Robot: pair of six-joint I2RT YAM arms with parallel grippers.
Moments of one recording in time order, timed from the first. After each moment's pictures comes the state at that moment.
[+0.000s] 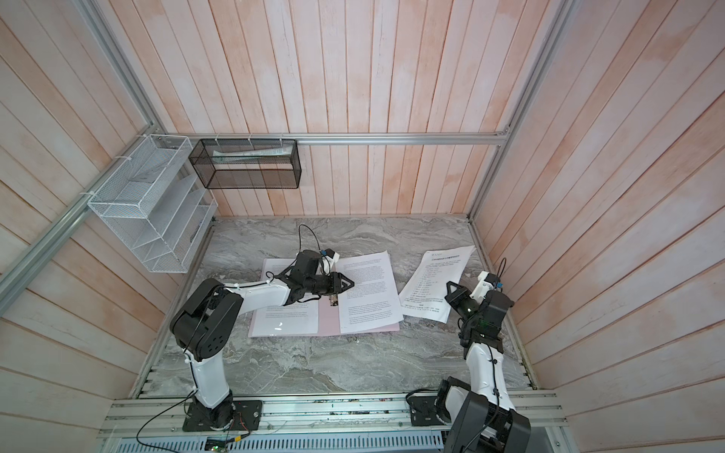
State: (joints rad) left arm -0.58 1.90 1.09 0.16 0.54 -0.65; right arm -0.43 0.96 0.36 0.22 -0.64 0.71
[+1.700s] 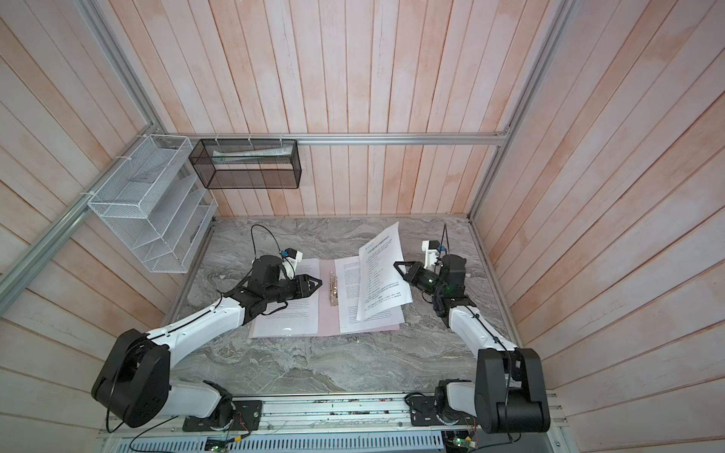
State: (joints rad) left arm -0.47 1.41 0.81 -0.01 0.41 -0.58; right arm 0.05 1.31 0.61 0.34 -0.76 0.80
